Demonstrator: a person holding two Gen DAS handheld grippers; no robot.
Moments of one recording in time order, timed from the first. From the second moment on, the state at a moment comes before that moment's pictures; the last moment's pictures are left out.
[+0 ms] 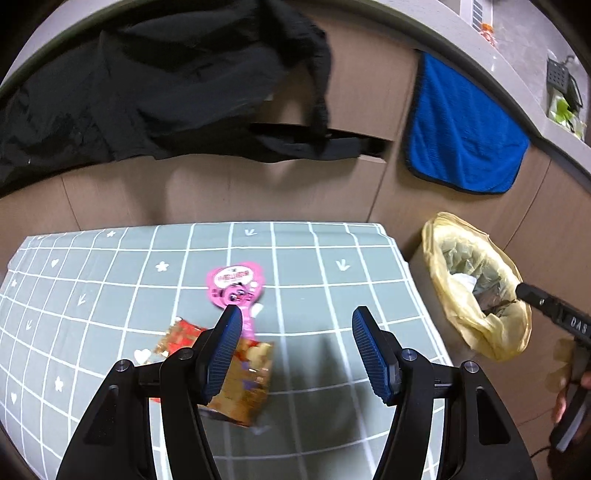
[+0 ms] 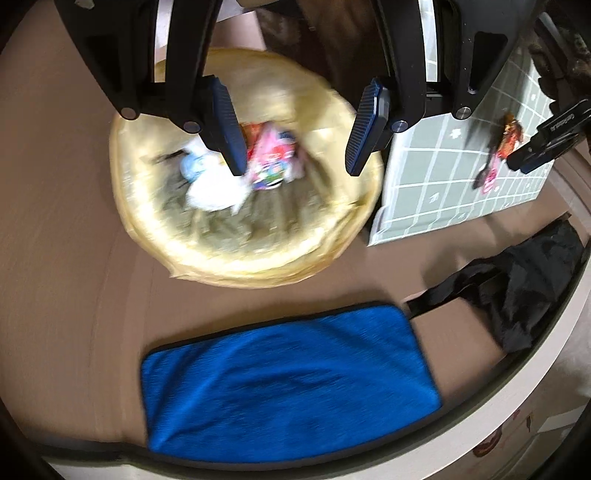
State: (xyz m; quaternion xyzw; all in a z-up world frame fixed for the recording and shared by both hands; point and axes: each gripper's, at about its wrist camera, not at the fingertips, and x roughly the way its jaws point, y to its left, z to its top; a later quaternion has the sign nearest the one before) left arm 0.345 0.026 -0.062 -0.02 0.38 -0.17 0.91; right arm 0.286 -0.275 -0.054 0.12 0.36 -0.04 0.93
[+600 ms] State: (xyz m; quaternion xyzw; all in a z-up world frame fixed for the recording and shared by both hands) left arm 0.423 0.057 -0.113 -0.02 0.45 -0.18 0.88; right arm 0.296 -0.208 -0.076 0.14 0.36 -0.05 0.92
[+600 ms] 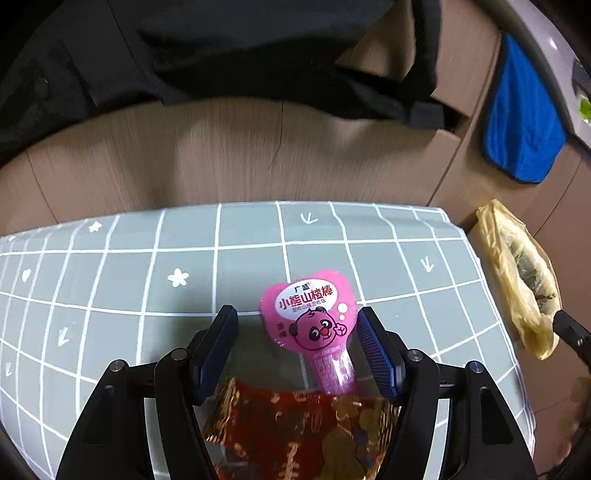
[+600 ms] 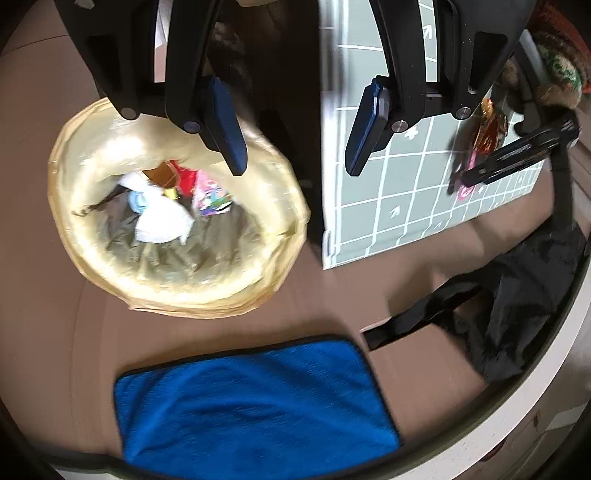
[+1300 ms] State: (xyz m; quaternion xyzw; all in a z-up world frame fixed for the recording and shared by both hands) left arm 0.400 0.126 -0.051 -0.05 0.39 -0.14 0.91; right arm 0.314 -0.116 -0.088 0.05 0.41 0.07 0.91
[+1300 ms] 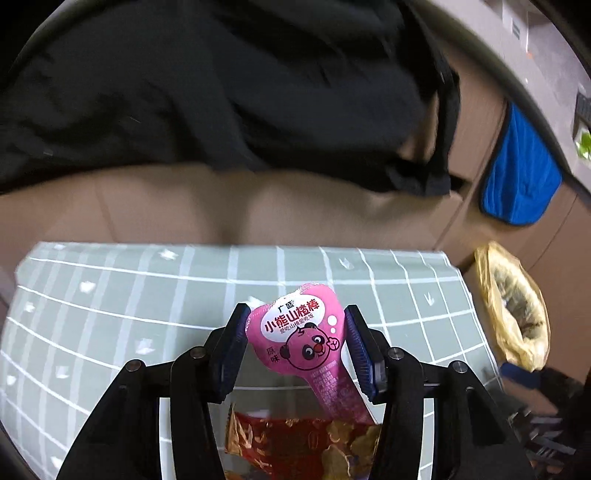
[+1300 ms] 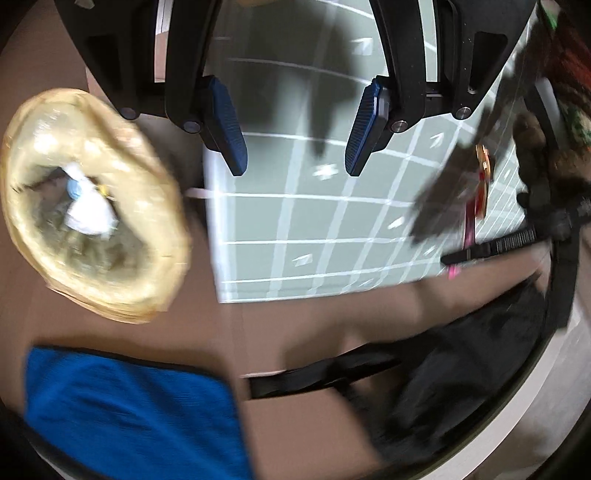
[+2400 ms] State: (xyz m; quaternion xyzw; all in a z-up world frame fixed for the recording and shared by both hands) left arm 0.368 0.244 -0.044 -0.09 0.33 0.00 0.94; right arm 0.368 0.030 -0.109 0.03 0.44 0.18 0.88
